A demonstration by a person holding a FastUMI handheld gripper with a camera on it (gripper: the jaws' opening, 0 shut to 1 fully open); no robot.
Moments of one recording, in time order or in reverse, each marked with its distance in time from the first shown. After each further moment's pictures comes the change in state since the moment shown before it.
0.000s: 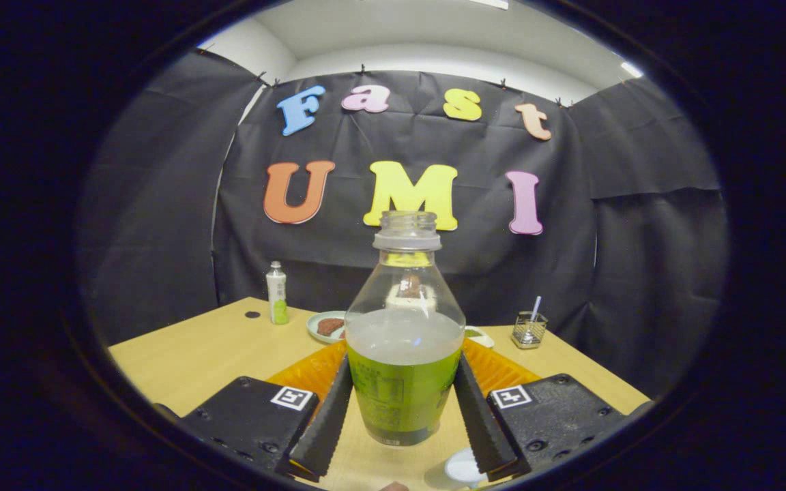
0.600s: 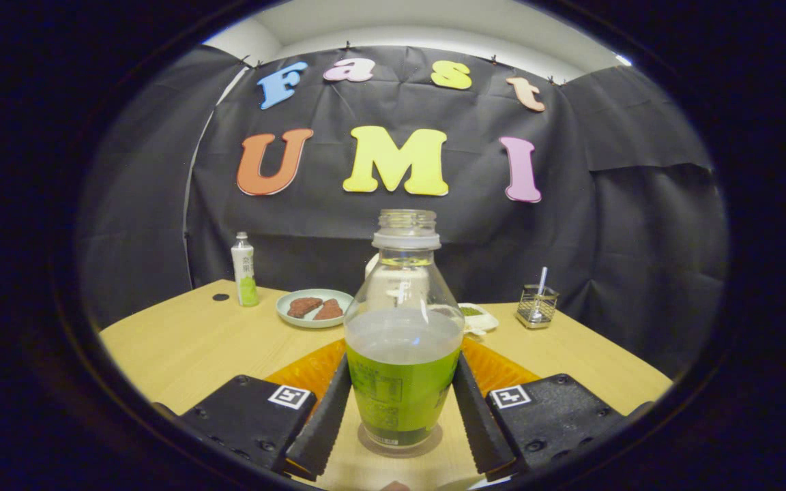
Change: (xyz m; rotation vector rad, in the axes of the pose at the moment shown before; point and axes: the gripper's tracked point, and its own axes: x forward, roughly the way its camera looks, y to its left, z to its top) arm 0.086 -0.009 -0.057 0.090 0.078 -0.036
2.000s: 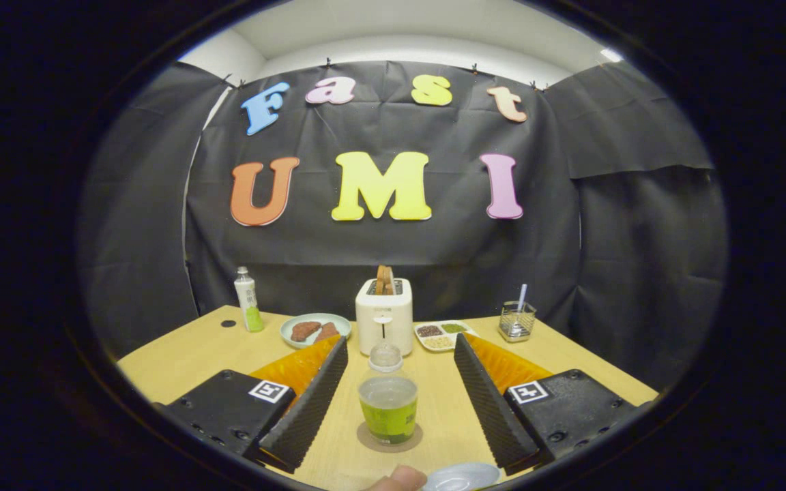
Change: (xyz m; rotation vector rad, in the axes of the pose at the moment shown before) arm -0.084 -0.032 0.074 0.028 -0.041 -0.043
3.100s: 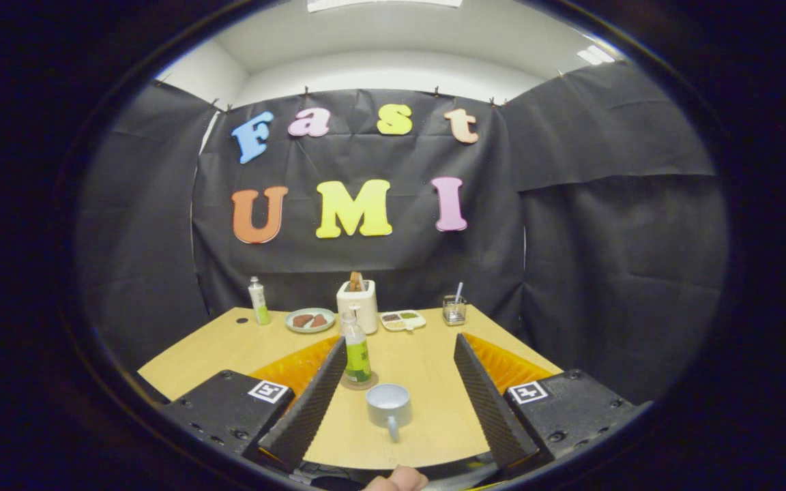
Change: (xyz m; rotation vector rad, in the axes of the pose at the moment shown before) arm -0.242 -0.079 0.003 0.067 -0.012 -0.064
